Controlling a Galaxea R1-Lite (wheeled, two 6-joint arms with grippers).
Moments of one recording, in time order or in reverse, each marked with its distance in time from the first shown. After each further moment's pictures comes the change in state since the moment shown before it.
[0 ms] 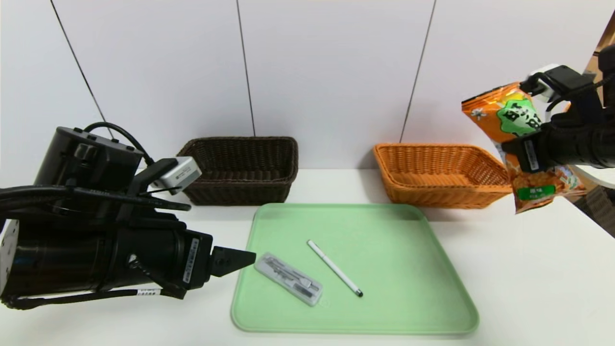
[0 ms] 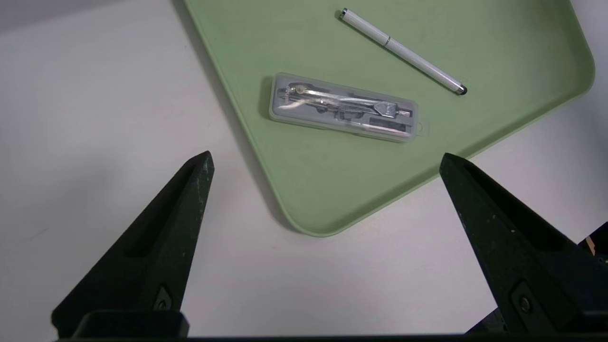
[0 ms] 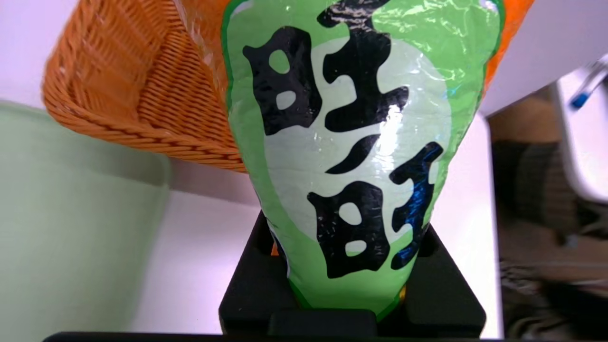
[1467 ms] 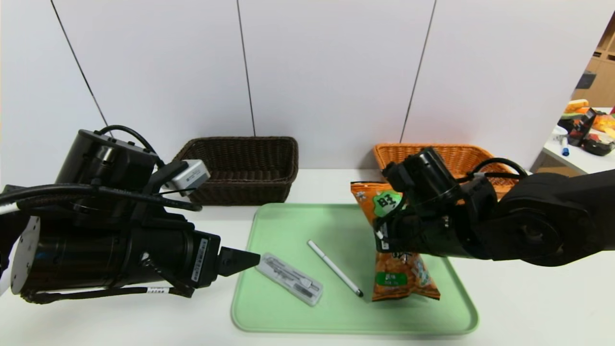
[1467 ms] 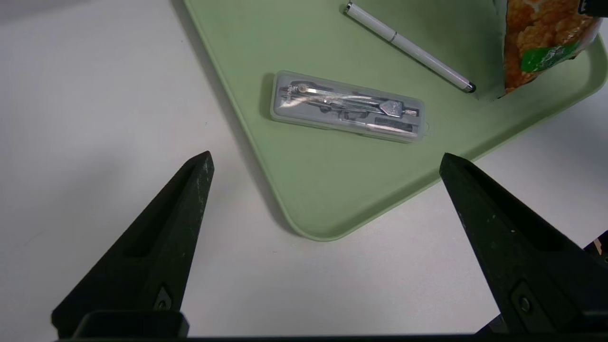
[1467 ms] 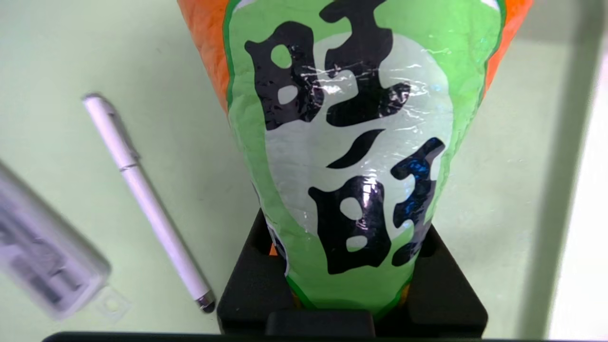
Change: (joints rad) left arm -0.004 0.036 -0.011 0.000 0.000 0.003; right arm 0.577 0.265 0.118 0.001 -0.156 0.758
